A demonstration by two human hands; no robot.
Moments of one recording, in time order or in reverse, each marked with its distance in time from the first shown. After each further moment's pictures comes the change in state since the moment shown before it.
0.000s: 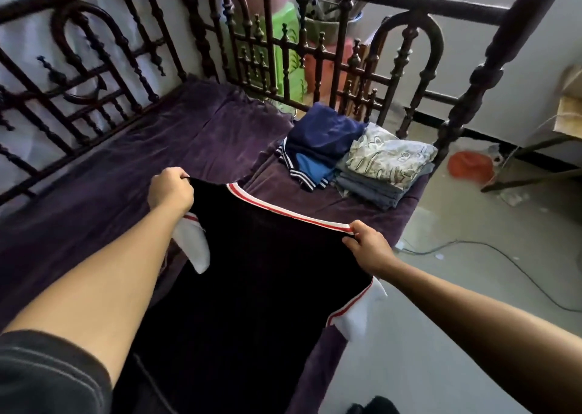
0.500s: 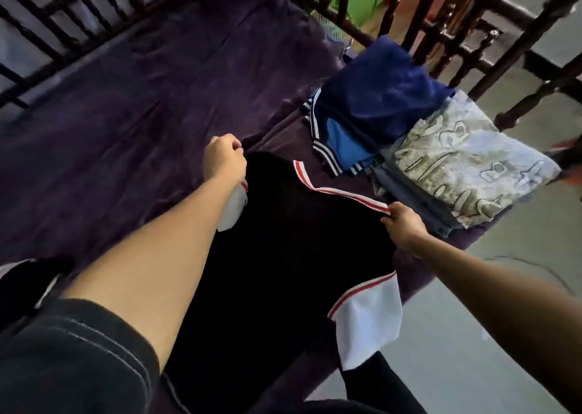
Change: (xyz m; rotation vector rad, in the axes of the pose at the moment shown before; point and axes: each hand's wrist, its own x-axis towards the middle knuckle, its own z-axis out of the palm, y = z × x) left_hand 0.106 0.092 0.202 -0.016 -0.097 -0.124; right_hand 0.291 0.110 0.011 -0.202 -0.241 0.138
